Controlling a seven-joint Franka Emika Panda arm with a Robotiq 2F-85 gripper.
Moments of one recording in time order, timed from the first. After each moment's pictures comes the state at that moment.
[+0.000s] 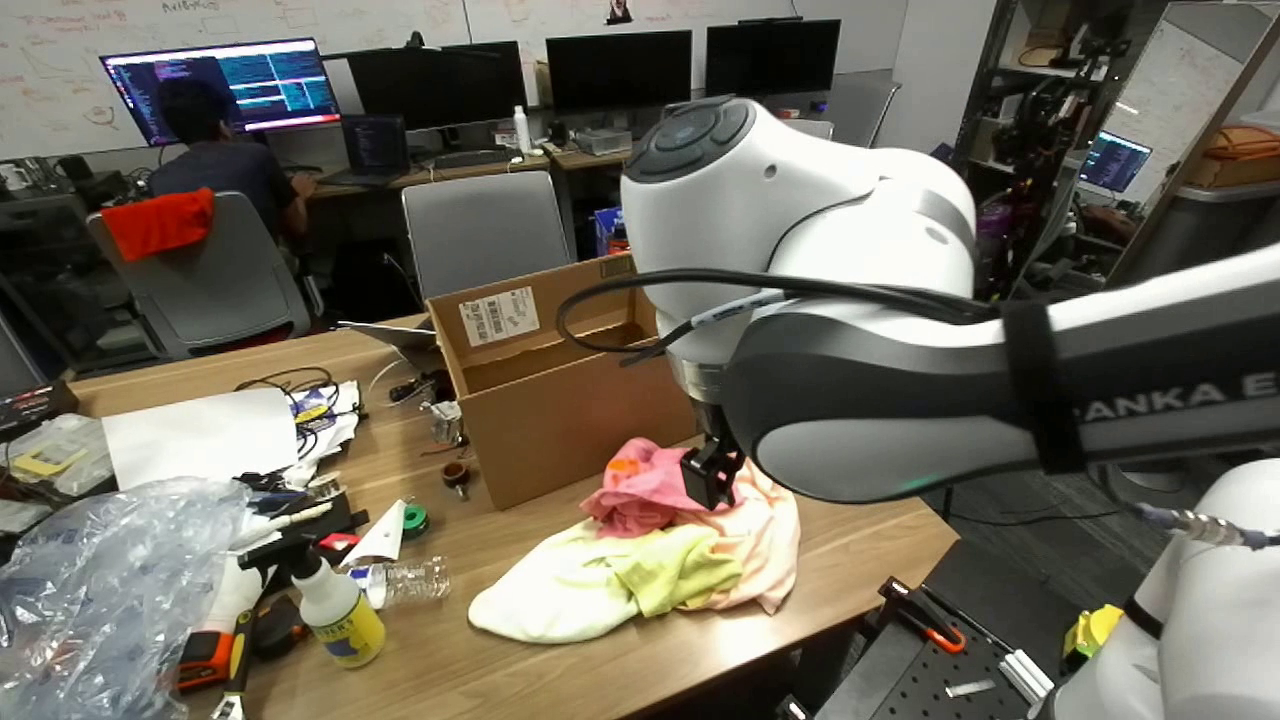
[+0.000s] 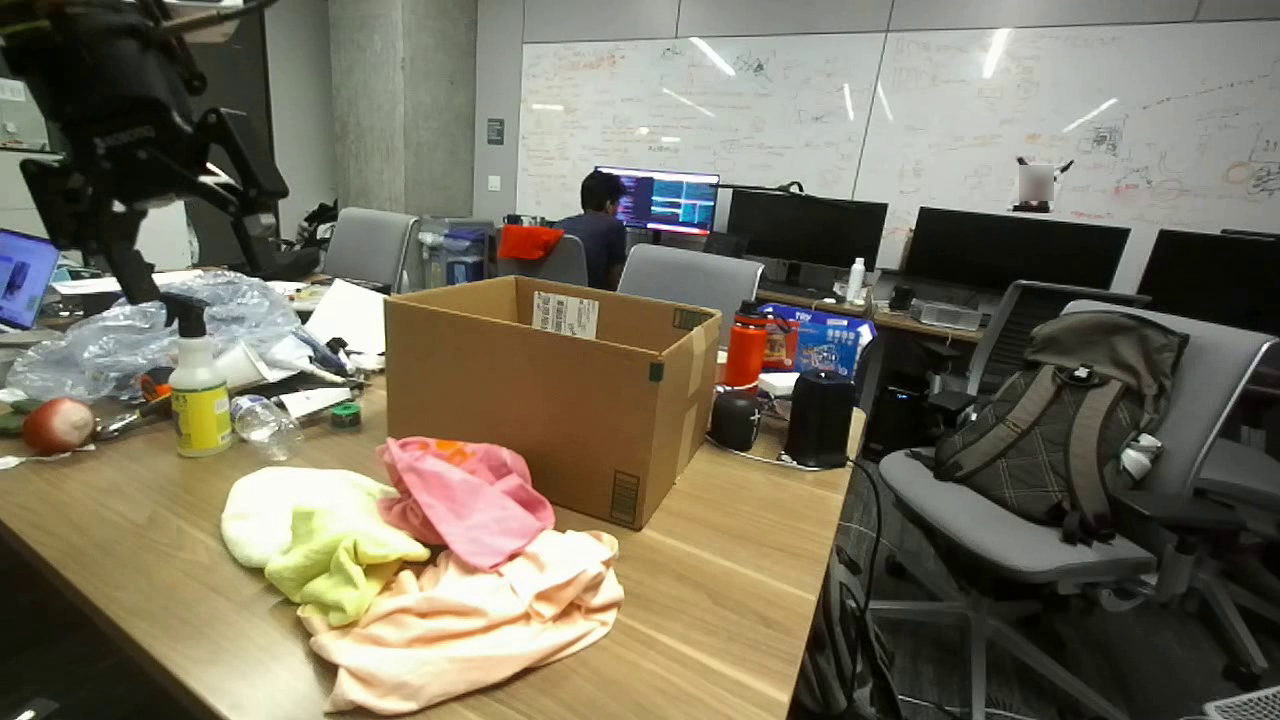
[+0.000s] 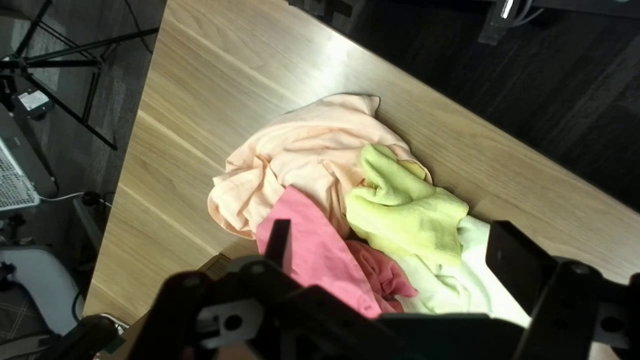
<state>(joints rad) 0.11 -0.59 0.36 -2.62 -0.18 2.00 0.30</state>
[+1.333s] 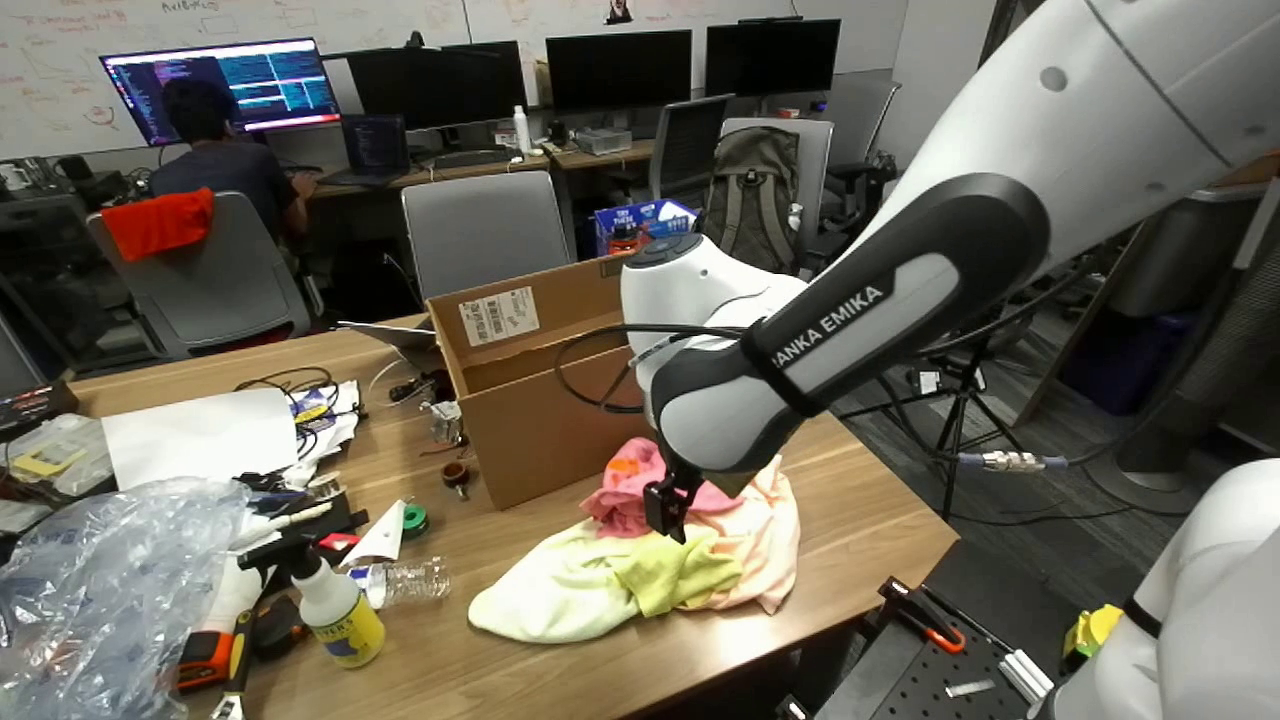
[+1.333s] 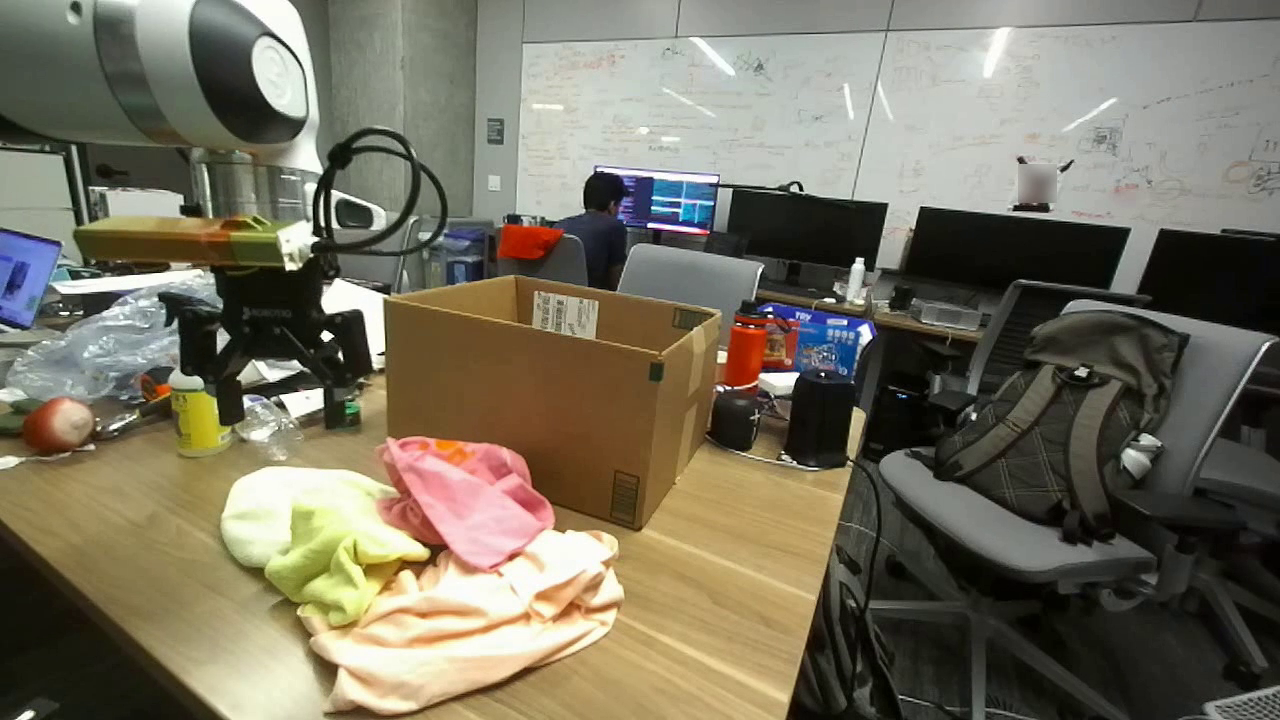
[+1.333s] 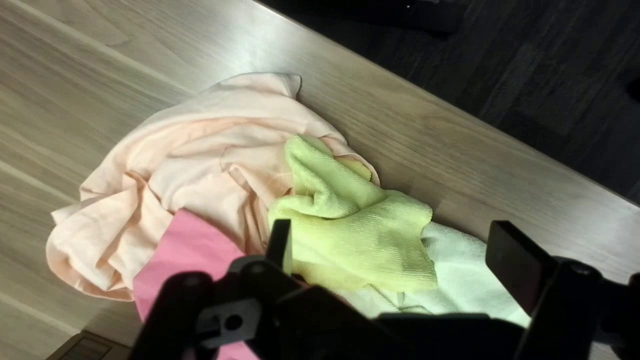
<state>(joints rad) 0.11 -0.13 0.18 -2.58 -0.09 2.35 0.18</state>
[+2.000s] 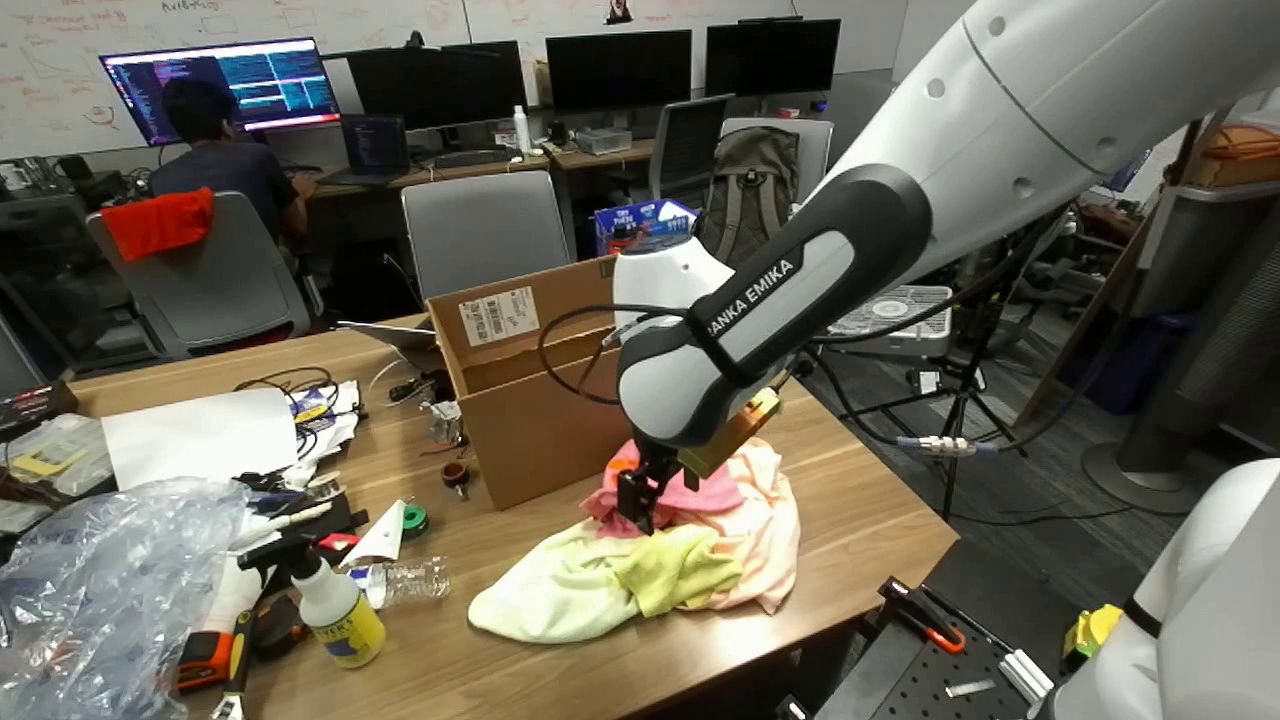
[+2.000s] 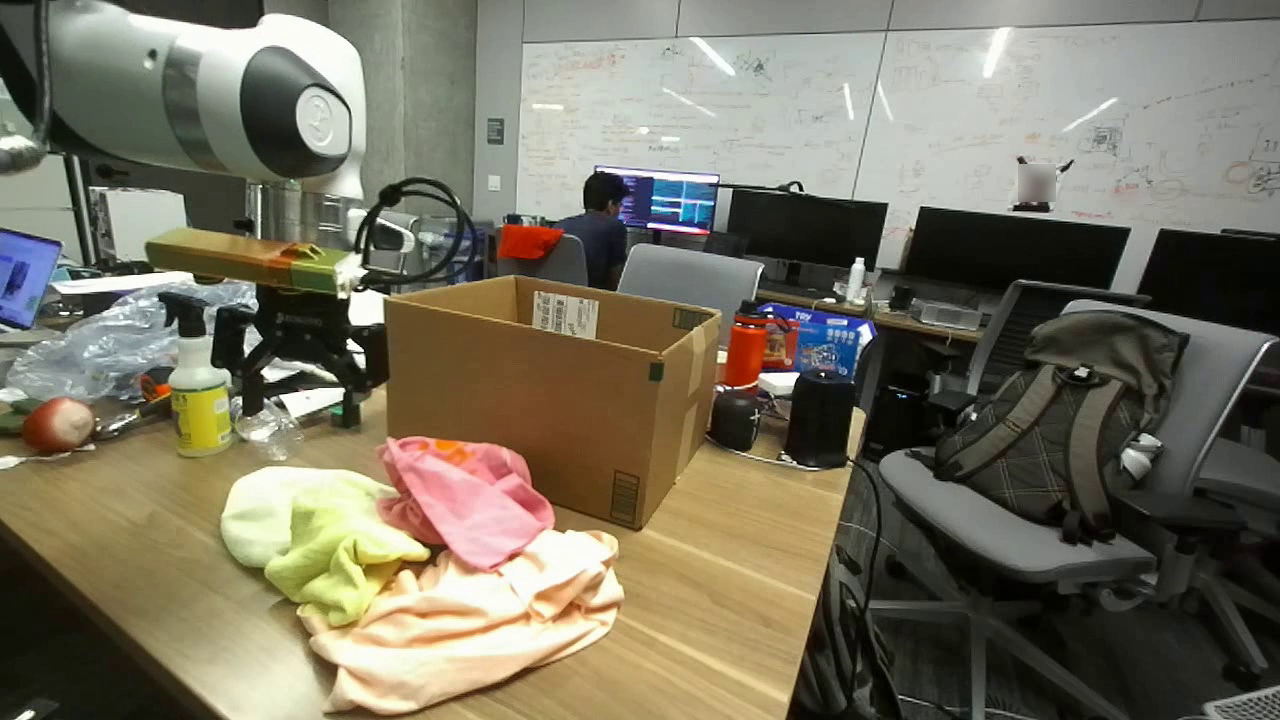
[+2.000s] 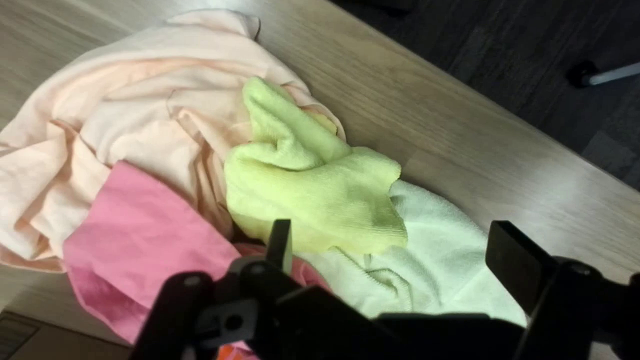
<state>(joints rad) 0.11 0.00 0.14 -2.48 0.03 2.42 0.02</state>
